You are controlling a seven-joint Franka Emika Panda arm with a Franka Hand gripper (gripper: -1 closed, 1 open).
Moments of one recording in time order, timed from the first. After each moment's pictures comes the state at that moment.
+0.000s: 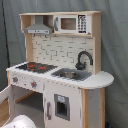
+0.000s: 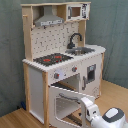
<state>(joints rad) -0.57 -1.47 1.87 -1.97 -0.21 2.24 1.06</state>
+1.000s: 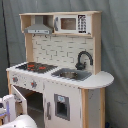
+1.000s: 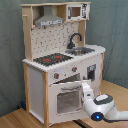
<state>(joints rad) -0.66 -1.47 1.85 -2.19 -0.15 2.23 1.09</state>
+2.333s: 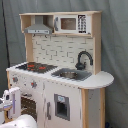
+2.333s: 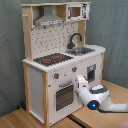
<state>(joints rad) -0.76 -1.46 1.77 -2.22 -0.15 2.44 1.04</state>
